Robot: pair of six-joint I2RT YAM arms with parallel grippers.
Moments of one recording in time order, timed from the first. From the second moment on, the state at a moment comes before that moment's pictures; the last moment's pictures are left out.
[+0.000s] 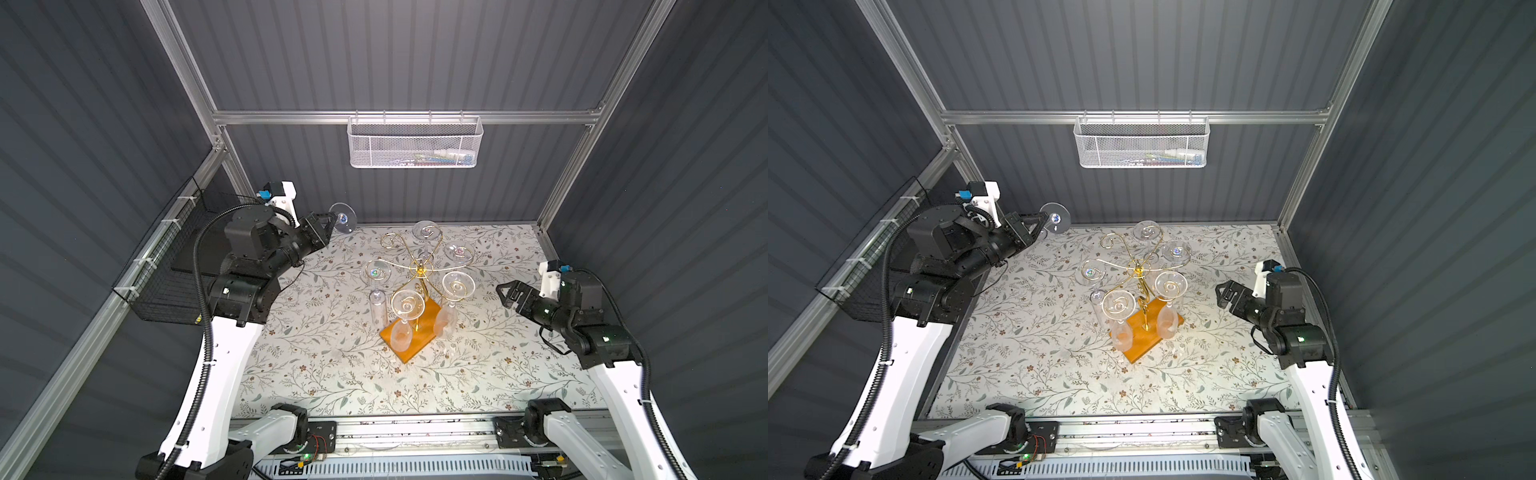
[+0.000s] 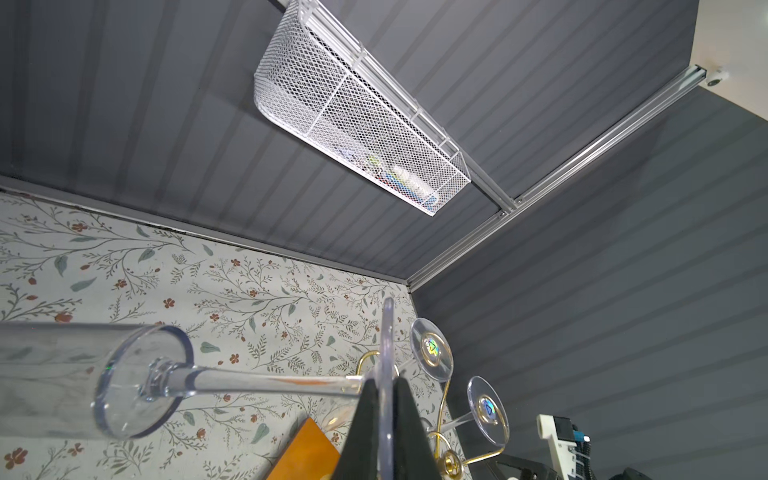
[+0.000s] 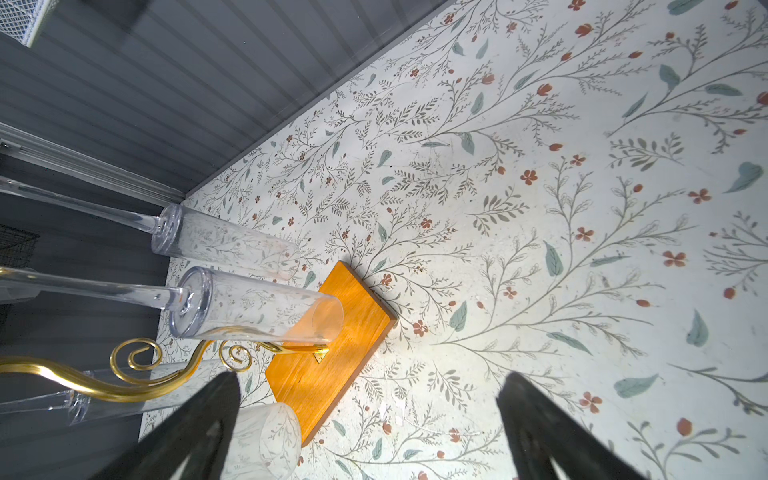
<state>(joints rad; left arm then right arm) -0.26 1.16 1.57 -0.56 0.34 -0.65 0.07 0.80 0.93 -0.76 -0.25 0.53</state>
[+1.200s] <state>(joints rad) -0.72 1.41 1.83 -0.51 0.37 0.15 0.07 0.98 1.51 -0.73 -0.49 0.50</state>
